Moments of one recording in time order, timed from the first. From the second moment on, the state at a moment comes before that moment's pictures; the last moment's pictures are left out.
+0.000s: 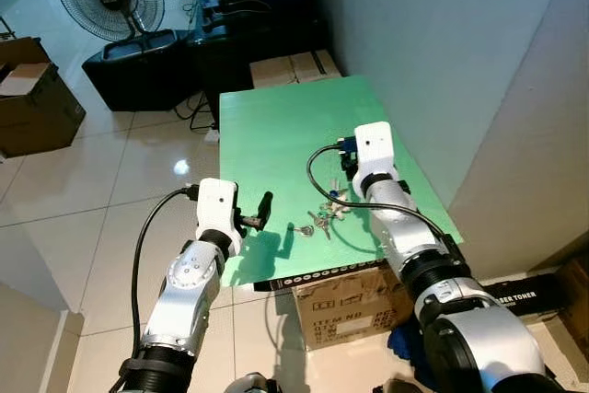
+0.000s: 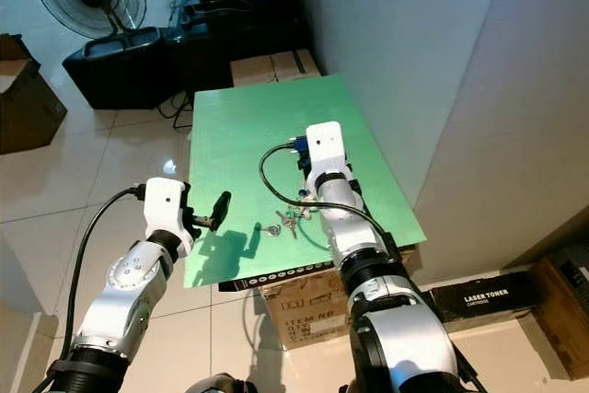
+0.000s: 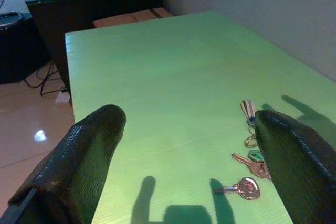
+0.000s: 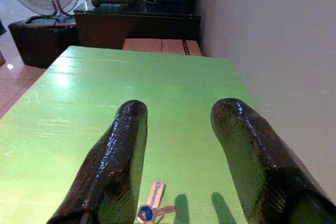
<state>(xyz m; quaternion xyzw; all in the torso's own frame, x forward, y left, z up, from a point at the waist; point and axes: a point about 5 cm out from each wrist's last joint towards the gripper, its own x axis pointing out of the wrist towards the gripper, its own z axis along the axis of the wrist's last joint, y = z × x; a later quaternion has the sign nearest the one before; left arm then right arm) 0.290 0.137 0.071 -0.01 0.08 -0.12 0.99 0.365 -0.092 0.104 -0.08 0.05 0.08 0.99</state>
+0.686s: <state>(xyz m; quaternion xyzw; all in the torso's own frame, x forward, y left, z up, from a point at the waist) 0.301 0.172 0.071 -0.03 0.09 -0.05 0.99 0.303 -0.174 0.087 -0.03 0.00 0.01 1.00</state>
